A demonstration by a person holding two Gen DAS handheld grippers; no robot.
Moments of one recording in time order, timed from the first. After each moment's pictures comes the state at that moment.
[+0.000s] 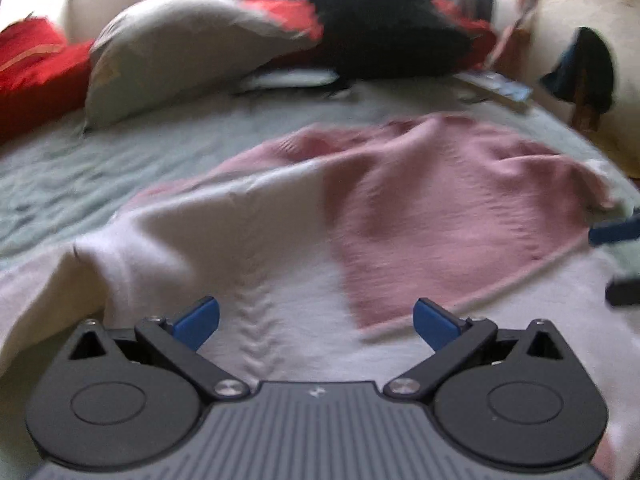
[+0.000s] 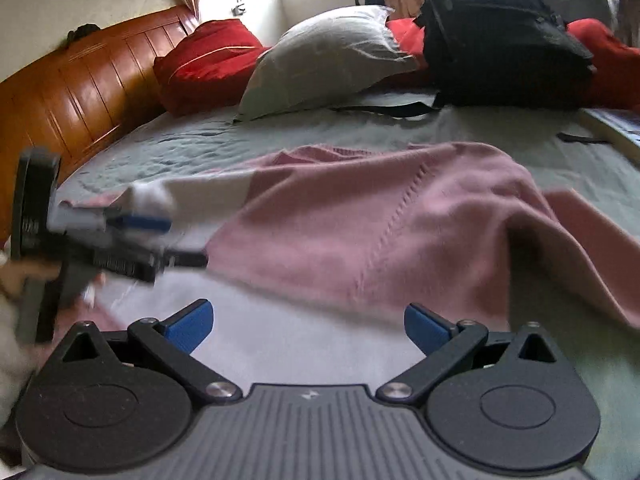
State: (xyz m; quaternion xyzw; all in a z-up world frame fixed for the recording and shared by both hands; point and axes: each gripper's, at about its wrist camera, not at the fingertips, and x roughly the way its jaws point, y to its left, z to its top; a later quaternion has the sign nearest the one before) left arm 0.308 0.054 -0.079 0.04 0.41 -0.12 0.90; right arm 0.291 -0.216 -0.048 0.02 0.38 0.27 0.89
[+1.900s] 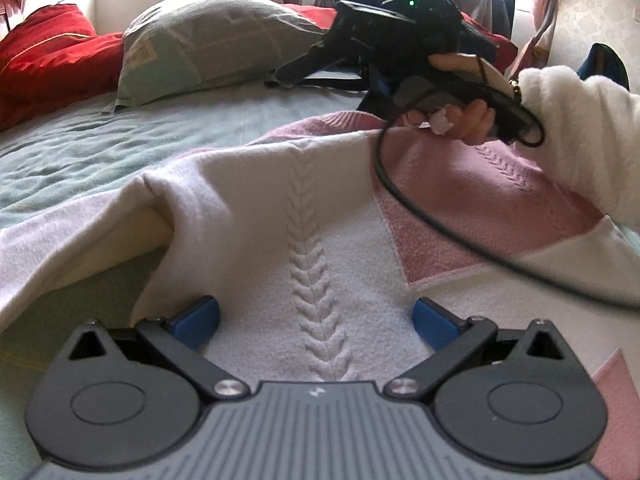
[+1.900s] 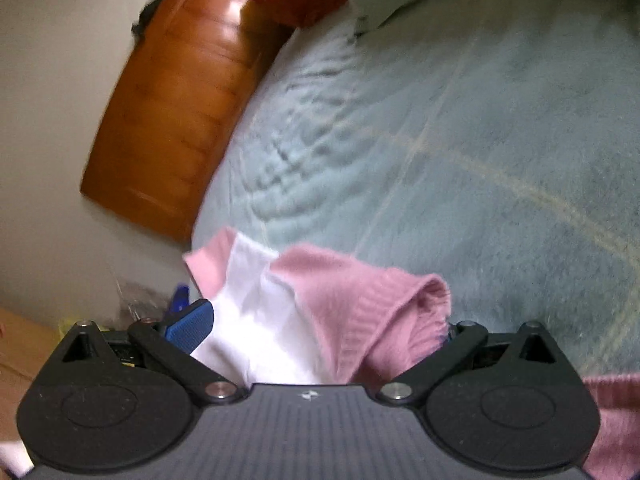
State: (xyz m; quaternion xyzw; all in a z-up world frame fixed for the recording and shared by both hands) left arm 0.275 0.079 -0.097 0.02 0.37 -0.12 0.92; right arm 0.590 -0.063 -0.113 0.20 0.56 0.56 0.59
